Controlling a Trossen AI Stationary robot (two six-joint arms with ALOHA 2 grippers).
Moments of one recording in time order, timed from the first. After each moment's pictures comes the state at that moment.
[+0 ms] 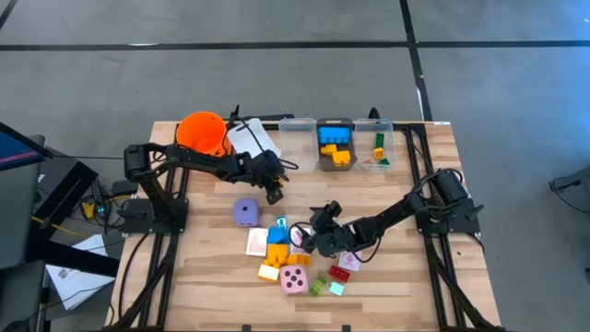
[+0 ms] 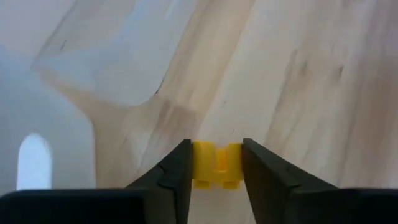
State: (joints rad) left arm 0.28 1.72 0.85 -0.05 -0.05 -0.09; right arm 0.35 1.94 0.91 0.27 0.83 0.63
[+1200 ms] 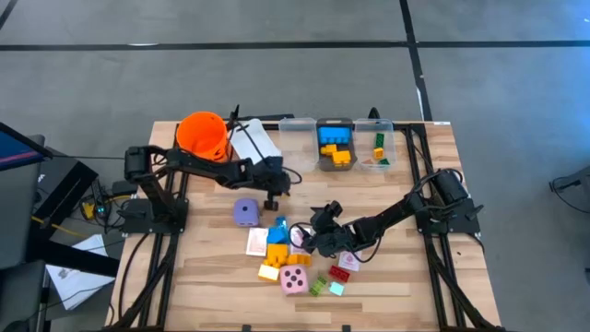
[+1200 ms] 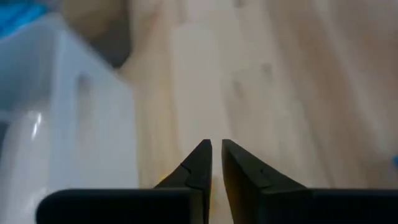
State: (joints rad) left arm 0.19 1.73 0.85 0.08 -0.06 0.50; right arm 0.35 1.94 0.91 0.24 0.83 0.63
